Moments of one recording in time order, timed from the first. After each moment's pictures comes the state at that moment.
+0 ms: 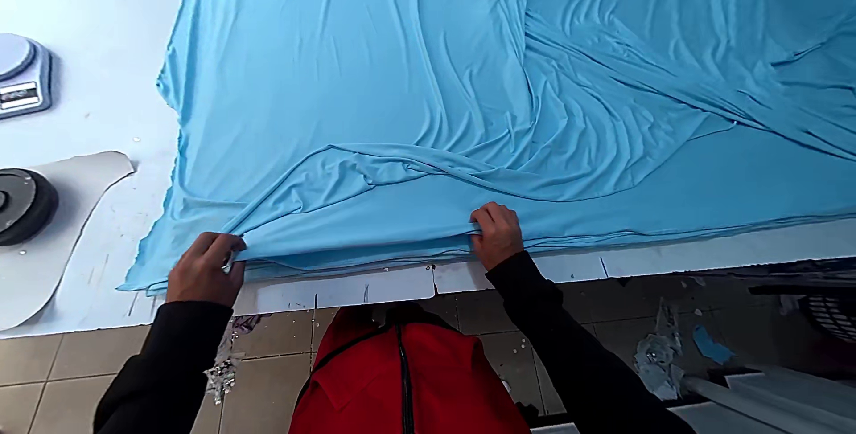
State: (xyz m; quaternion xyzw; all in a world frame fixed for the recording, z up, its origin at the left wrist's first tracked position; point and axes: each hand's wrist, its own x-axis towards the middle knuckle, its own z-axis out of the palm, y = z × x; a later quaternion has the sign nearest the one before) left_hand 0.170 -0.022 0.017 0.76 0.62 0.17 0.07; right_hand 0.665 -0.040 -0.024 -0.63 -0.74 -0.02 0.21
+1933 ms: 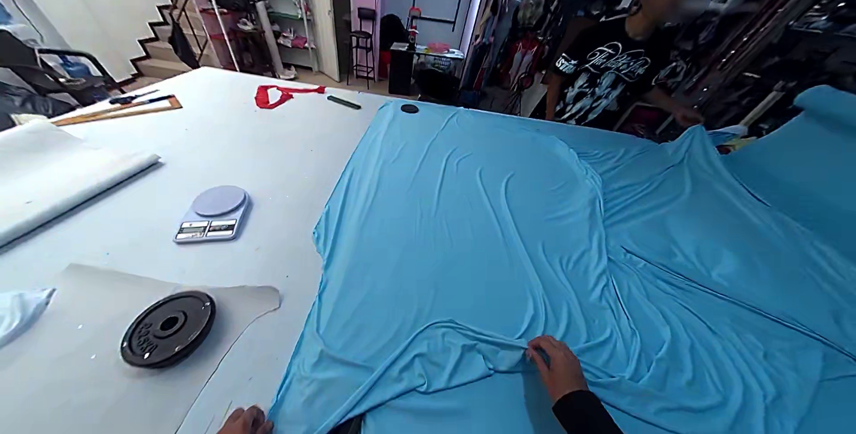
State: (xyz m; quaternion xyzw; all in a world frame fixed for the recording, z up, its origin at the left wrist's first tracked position) left_hand -0.036 0.024 -0.029 0.55 0.77 0.03 0.32; right_hand 0.557 0.119 0.002 -0.72 -0.66 0.11 0.17
